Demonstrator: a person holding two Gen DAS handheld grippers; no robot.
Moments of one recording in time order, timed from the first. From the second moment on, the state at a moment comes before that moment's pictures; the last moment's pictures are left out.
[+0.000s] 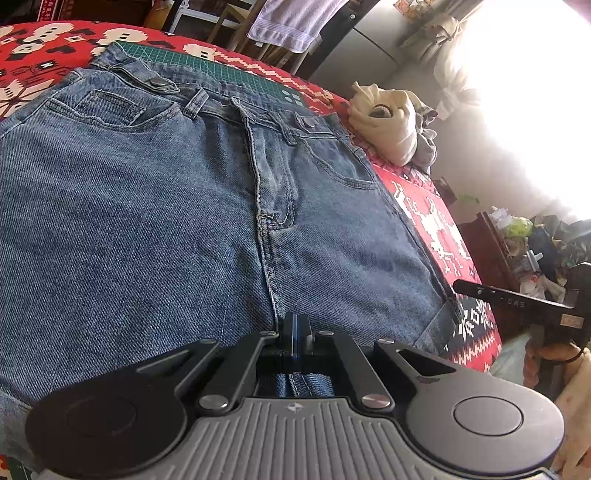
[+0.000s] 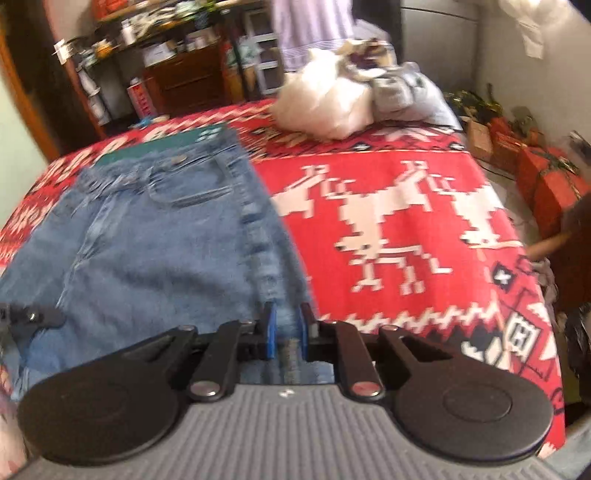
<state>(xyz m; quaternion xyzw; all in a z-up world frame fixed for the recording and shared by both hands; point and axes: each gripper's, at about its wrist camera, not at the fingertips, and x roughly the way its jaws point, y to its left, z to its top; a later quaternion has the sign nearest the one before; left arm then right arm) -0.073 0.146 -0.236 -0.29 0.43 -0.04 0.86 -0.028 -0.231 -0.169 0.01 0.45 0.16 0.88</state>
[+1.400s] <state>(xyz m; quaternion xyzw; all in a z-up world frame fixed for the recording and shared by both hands) -0.179 0.248 -0.223 -0.25 0.40 0.15 0.87 -0.106 -0.095 -0.194 -0.03 0.41 0.24 0.88</state>
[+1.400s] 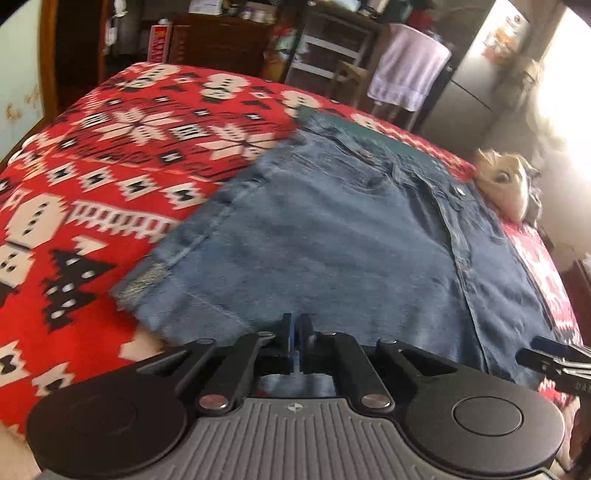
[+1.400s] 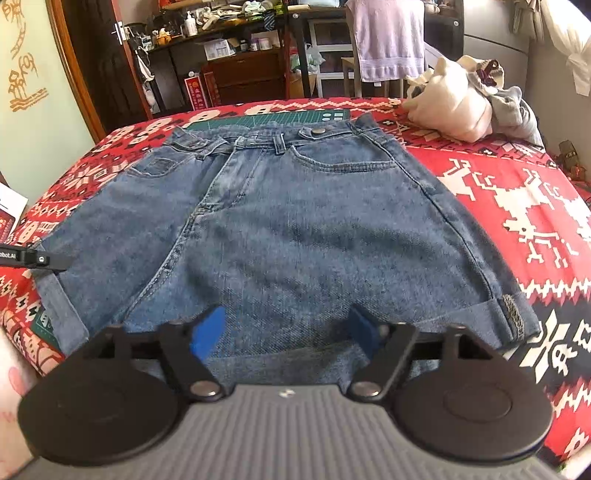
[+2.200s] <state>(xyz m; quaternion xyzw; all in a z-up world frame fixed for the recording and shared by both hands) -0.186 0.259 -0.201 -0.19 0.37 0.20 0.89 -0.111 -0.071 -0.203 -0.10 0.41 0.24 0.88</state>
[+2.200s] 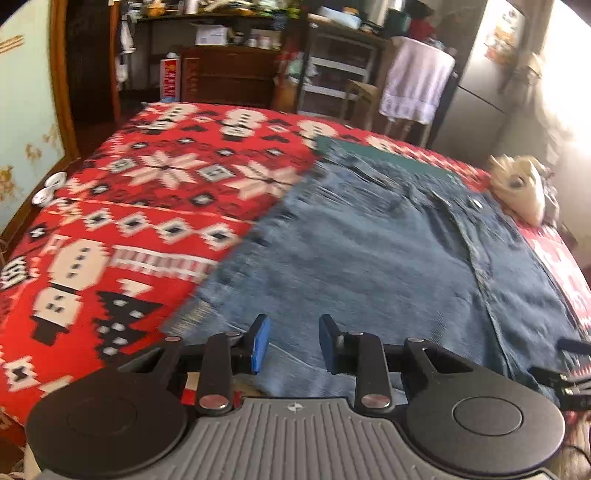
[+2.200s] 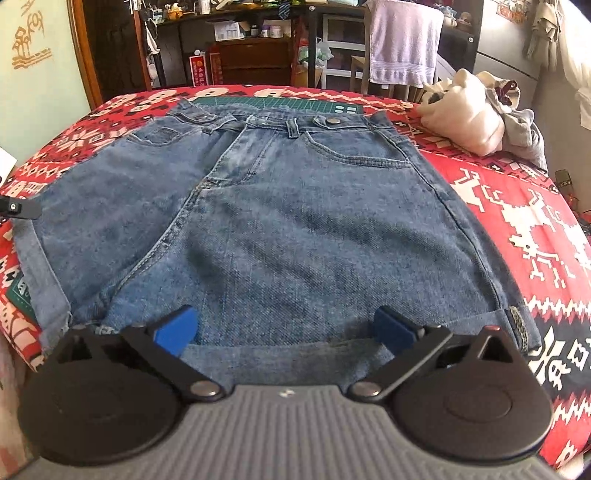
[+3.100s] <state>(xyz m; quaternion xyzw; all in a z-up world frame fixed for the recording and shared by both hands) -0.142 0.323 -0.197 -0.32 0.34 0.17 0.87 -0.101 -0.074 -0.187 -0.10 0.37 0.21 0.90</state>
